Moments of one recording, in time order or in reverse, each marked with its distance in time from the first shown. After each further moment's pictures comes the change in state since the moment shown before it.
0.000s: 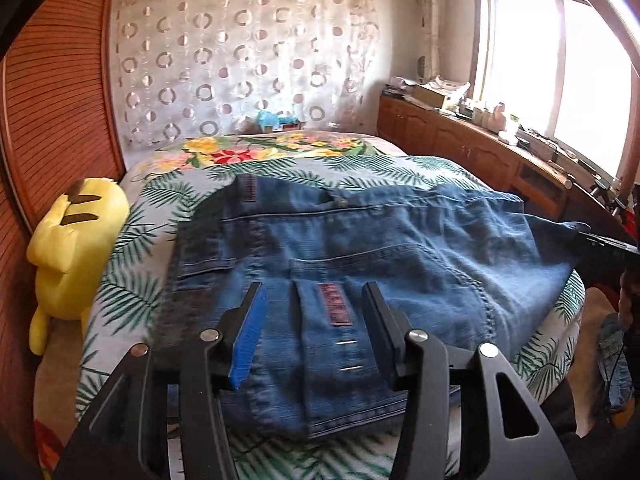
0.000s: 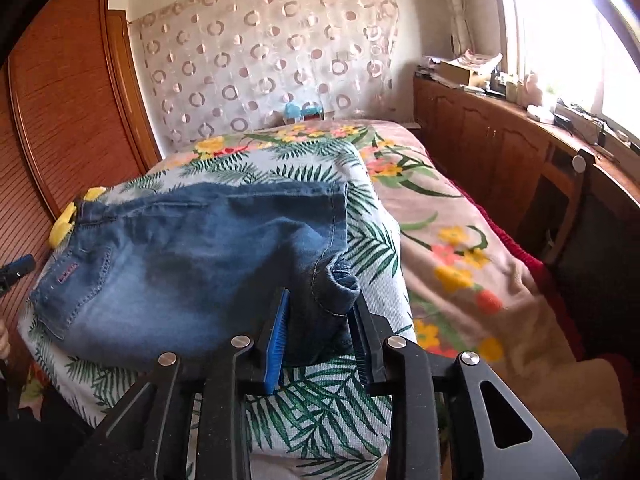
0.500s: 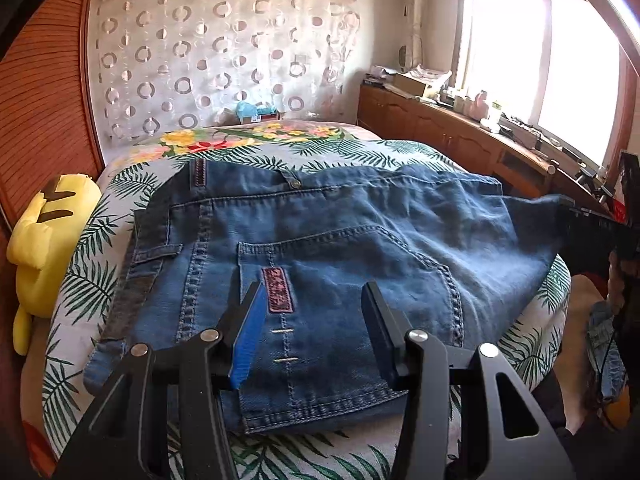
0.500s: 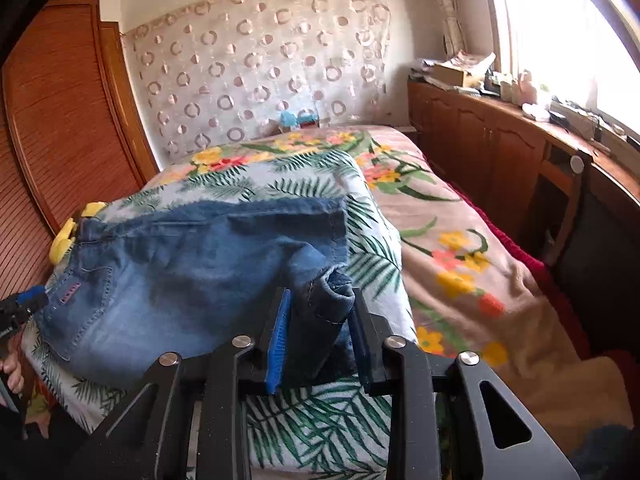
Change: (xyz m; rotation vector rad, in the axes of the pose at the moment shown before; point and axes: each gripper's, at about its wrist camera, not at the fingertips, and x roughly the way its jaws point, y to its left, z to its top) left arm 0.011 -0.028 -0.008 0.023 0.036 -0.054; right arm 0.003 0.001 0.005 0.021 -0.037 0.005
